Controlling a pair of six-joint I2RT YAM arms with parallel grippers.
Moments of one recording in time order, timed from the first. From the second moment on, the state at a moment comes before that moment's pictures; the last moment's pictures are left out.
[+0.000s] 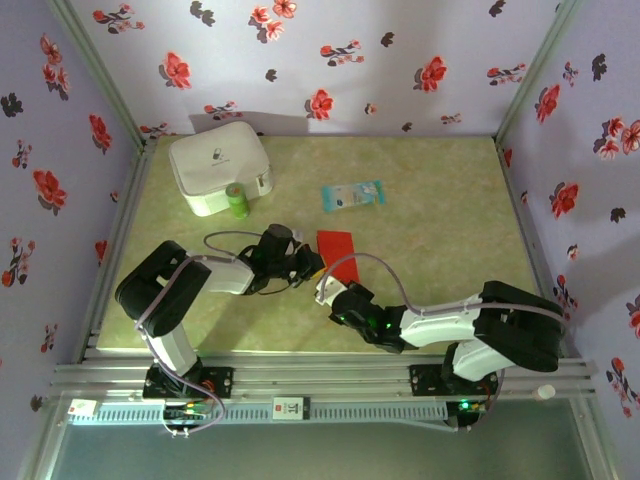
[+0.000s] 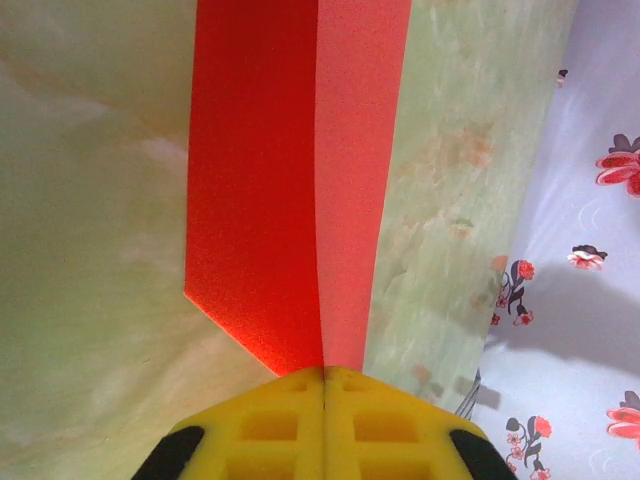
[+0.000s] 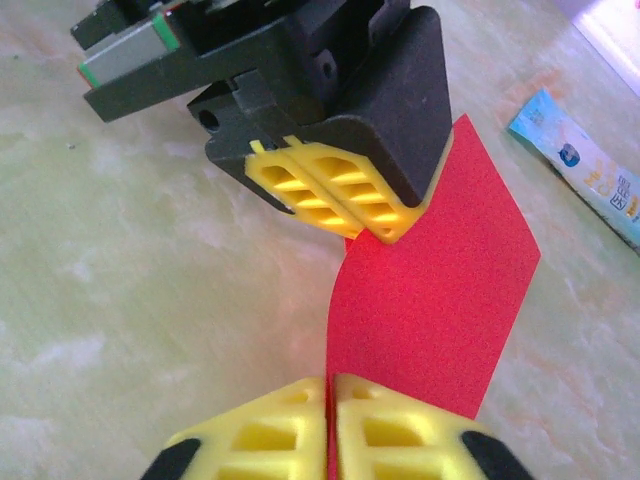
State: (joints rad) left arm -0.72 1.73 0.68 0.40 0.43 -1.22; right arm 1.21 1.42 0.42 0.31 0.55 -0.12
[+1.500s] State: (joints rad) left arm -0.63 1.86 1.15 -0.20 0.47 -0.71; right arm 0.96 1.42 0.46 0.30 -0.22 0.33
